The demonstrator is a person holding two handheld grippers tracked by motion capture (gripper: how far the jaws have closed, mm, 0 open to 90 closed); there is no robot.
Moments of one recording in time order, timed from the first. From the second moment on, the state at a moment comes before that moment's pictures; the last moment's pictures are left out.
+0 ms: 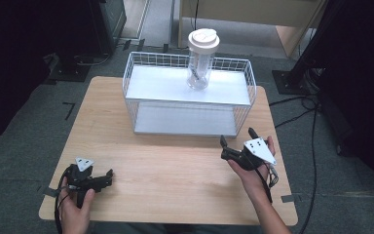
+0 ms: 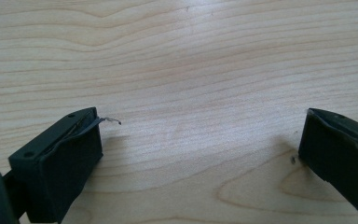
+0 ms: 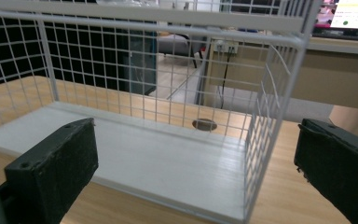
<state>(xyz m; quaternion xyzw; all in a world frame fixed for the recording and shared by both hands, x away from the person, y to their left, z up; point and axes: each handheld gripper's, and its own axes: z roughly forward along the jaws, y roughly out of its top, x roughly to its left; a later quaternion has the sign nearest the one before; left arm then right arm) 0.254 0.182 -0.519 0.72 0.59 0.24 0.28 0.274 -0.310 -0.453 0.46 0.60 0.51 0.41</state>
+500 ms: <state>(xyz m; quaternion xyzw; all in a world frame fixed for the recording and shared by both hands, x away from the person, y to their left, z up) 0.254 0.182 -0.519 0.72 0.59 0.24 0.28 0.257 -0.346 -0.480 0.50 0.60 0.48 0.40</state>
